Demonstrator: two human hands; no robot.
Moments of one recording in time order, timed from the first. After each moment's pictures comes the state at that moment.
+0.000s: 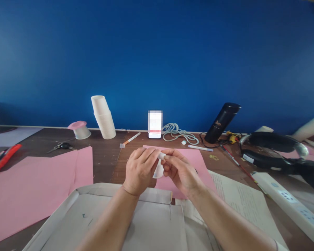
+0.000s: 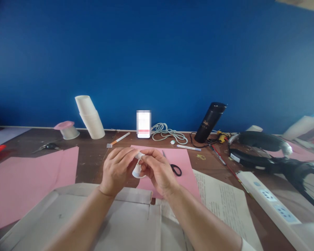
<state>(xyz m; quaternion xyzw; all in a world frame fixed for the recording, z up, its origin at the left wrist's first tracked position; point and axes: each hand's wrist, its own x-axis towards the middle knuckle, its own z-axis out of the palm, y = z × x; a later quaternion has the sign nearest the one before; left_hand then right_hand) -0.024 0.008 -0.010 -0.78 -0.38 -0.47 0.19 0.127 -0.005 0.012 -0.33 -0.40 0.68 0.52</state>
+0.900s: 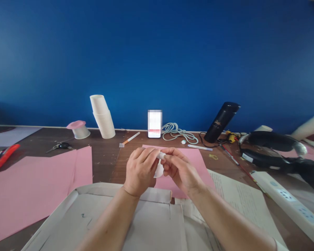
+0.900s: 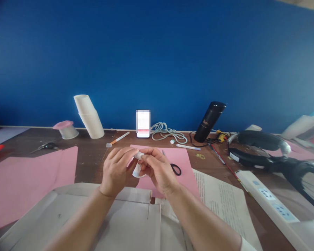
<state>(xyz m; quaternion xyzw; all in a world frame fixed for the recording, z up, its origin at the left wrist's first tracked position) -0.020 0.007 -0.010 -0.77 -0.39 -0.49 0.17 0.129 -0.006 0.015 -0.33 -0.42 0.67 0.51</state>
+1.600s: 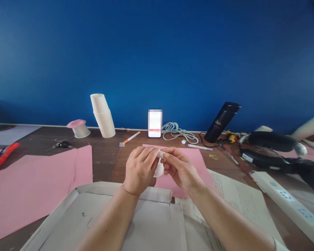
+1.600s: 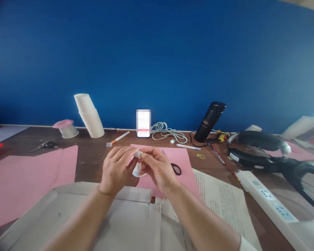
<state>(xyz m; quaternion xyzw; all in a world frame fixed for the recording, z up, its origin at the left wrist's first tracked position) -0.021 0.006 -0.007 -0.77 -0.40 -0.47 0.17 0.129 -0.004 0.013 -0.32 -0.42 0.67 0.52</state>
